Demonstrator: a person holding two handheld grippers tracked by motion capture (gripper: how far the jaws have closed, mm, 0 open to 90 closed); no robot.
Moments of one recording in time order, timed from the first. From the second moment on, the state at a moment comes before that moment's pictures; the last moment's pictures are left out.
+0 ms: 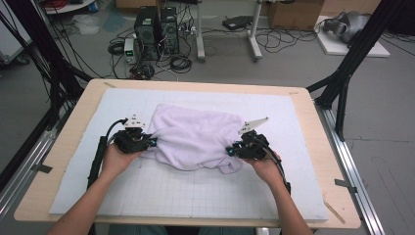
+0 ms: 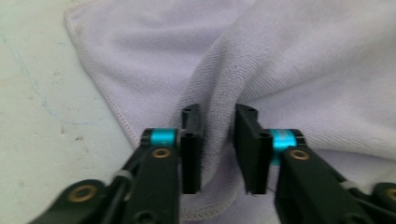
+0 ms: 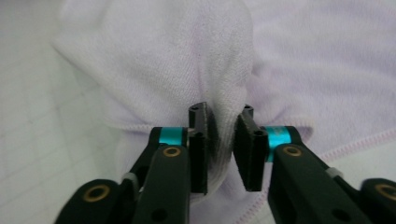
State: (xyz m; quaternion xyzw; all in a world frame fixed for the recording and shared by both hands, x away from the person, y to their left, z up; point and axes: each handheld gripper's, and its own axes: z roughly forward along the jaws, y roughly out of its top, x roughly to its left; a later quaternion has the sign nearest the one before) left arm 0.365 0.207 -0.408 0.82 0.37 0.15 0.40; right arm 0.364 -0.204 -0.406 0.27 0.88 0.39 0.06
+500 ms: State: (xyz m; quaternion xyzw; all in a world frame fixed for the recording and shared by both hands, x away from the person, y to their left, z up) left arm 0.327 0.203 -0.392 0.83 0.33 0.15 0.43; right arm 0.339 -0.217 -0.386 0.24 0.87 0.42 0.08
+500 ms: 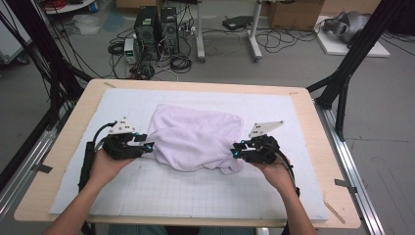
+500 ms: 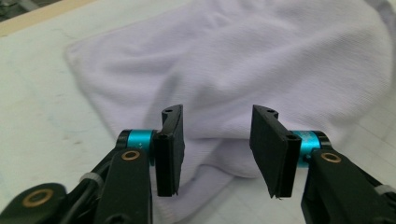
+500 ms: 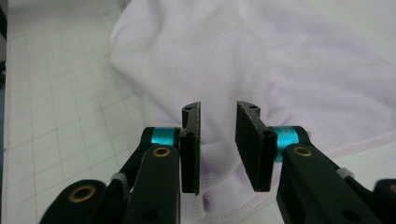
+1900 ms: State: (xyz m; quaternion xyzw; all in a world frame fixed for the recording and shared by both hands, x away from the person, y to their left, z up) left arm 0.298 0.195 -0.339 0.82 0.26 0.17 0.48; right arm 0.309 -0.185 -0.347 0.16 0.86 0.47 0.07
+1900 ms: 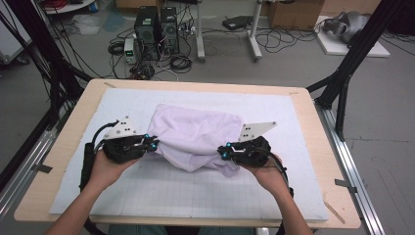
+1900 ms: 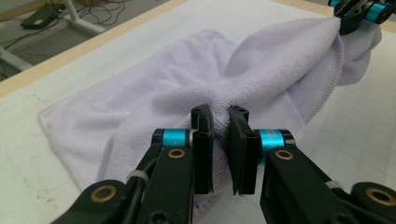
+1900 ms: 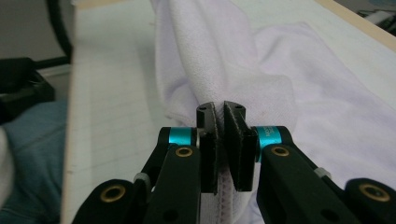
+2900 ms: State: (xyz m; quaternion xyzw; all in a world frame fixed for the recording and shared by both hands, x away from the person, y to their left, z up) left arm 0.302 0.190 -0.430 0.87 0.28 0.10 0.38; right arm 0.321 -0.149 -0.431 0.15 0.91 0.38 -0.01
